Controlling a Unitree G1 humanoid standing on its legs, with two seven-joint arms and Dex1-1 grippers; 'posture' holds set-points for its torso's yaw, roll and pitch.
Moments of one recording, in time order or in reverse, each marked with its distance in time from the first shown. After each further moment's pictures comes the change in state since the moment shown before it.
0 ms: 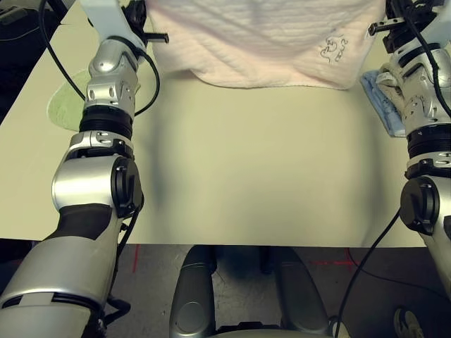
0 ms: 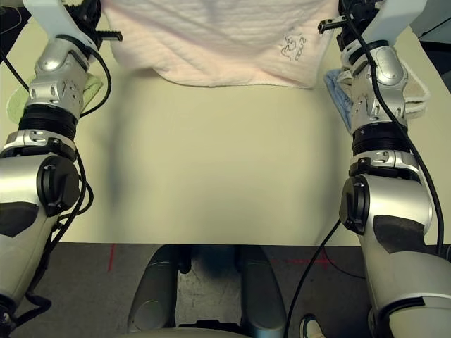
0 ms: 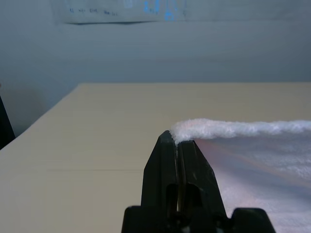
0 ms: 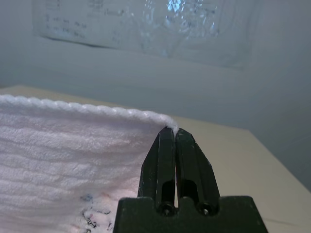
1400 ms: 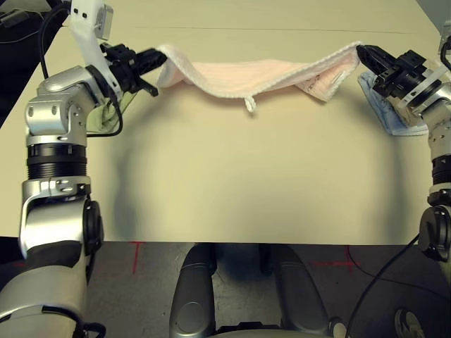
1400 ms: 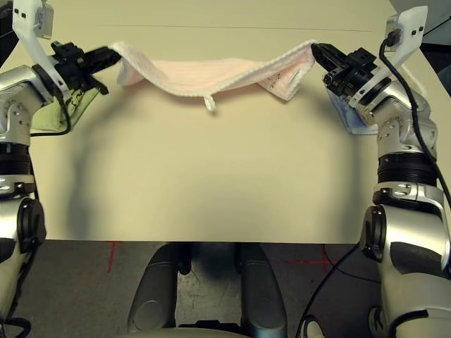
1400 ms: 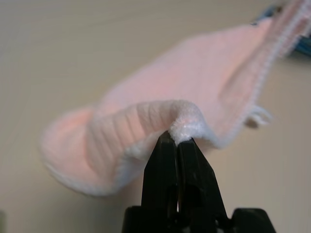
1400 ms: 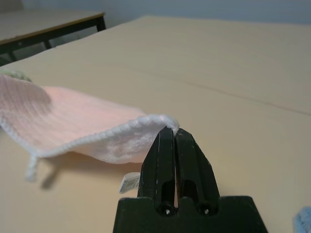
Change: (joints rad) left arm 0.450 0.313 -0.155 -0.741 -0.219 0.825 -0.869; right arm 0.291 -0.152 0.019 -0.330 0.219 0.608 0.642
